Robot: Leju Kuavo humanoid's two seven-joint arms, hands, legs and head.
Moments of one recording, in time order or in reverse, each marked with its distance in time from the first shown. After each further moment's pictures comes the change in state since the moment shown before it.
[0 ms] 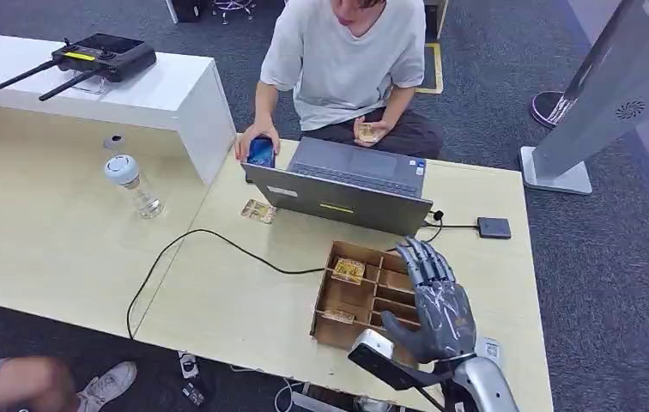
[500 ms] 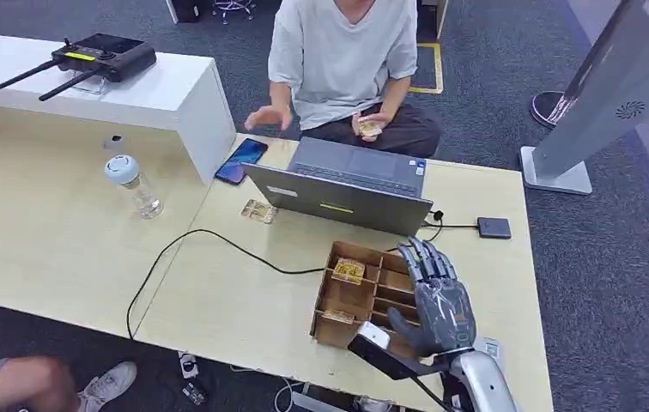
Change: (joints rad) left arm -0.009 0.000 -0.013 0.000 0.000 -0.004 0.000; right arm -0.035 0.000 0.002 0.076 0.072 -0.014 0.044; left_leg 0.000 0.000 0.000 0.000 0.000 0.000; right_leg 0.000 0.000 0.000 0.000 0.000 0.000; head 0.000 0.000
